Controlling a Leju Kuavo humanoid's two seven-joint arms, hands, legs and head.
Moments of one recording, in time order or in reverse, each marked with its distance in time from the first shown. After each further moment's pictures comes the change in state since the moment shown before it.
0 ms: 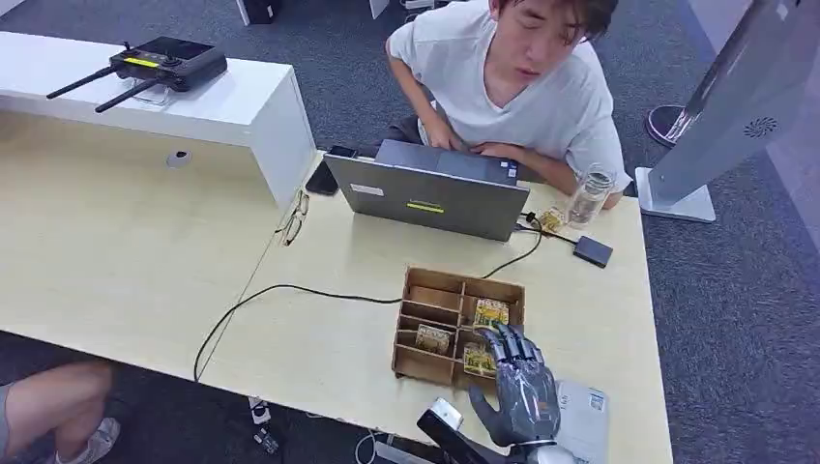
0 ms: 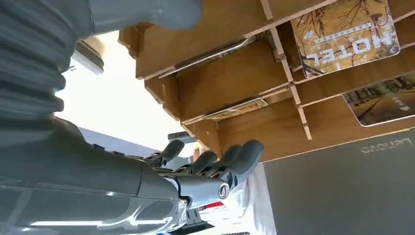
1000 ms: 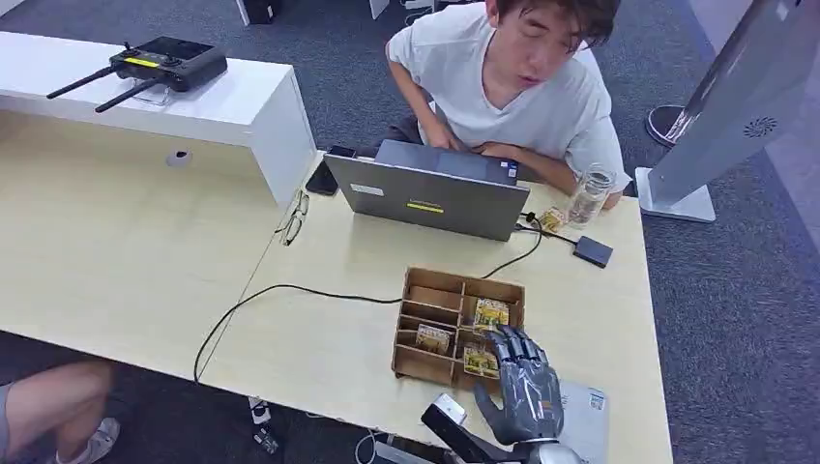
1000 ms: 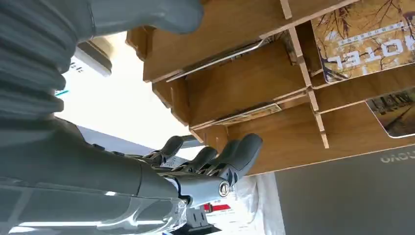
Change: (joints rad) left arm -0.001 0.000 -0.001 0.000 0.001 0.000 0.001; right arm 0.000 0.005 -0.022 0.014 0.010 0.021 0.014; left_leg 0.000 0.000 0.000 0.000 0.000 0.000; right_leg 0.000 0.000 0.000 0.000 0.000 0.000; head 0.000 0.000
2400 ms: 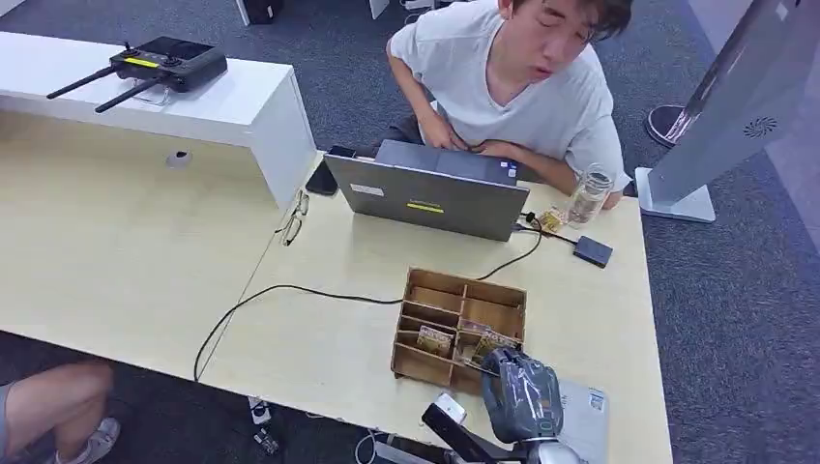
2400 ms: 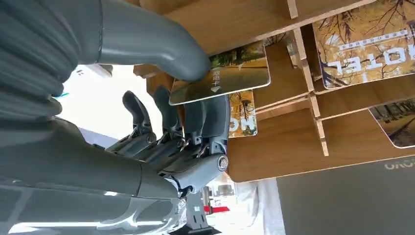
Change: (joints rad) left arm -0.001 -0.007 0.000 0.000 0.003 0.000 0.000; right arm -0.006 0.001 0.000 0.019 -0.003 0.003 0.000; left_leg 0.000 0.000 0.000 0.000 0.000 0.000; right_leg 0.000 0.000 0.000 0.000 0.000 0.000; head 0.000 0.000
